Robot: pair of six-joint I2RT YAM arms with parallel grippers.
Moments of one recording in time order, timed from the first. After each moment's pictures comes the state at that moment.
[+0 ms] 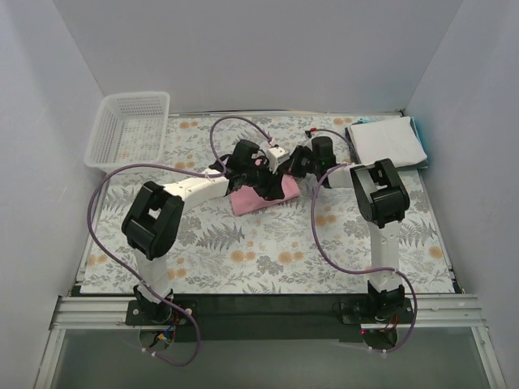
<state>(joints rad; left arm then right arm) -0.62 1.91 1.29 -0.09 0.57 0.07 0.35 2.19 1.24 0.47 -0.49 0.82</state>
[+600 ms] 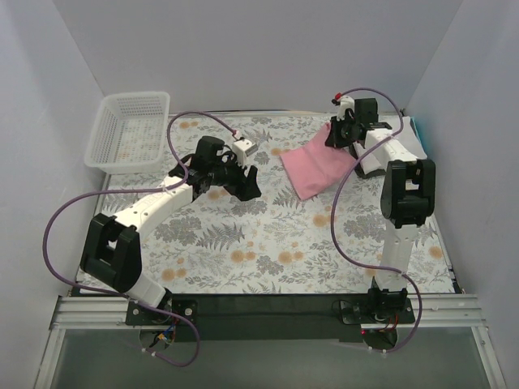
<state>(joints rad) -0.49 1.53 1.14 -0.27 0.54 0.05 0.10 2.10 1.67 -0.33 -0.43 -0.11</state>
